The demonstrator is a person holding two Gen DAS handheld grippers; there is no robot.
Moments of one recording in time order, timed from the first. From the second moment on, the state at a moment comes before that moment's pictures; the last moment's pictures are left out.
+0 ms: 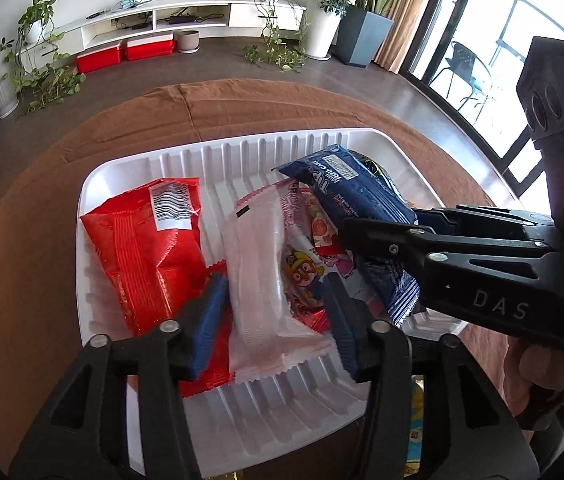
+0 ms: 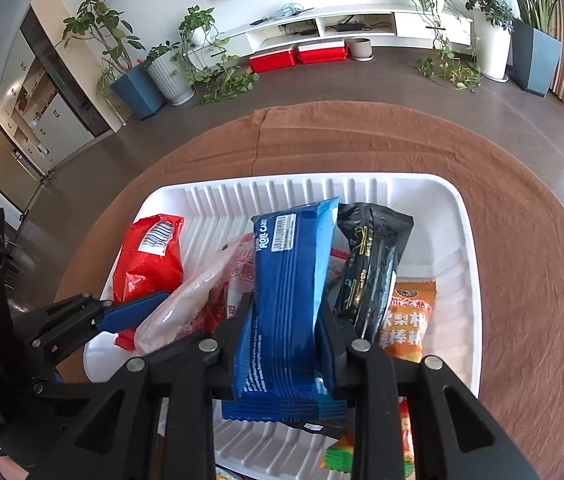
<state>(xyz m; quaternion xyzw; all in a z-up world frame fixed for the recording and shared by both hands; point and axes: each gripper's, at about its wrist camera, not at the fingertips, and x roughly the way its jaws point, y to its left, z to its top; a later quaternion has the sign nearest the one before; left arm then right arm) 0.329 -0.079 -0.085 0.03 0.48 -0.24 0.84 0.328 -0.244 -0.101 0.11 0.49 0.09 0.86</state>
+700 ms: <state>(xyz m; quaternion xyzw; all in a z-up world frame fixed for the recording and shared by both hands) 0.185 0.001 -0.014 0.00 0.41 -0.21 0.89 0.187 -0.273 -0.021 0.15 0.39 0.10 0.91</state>
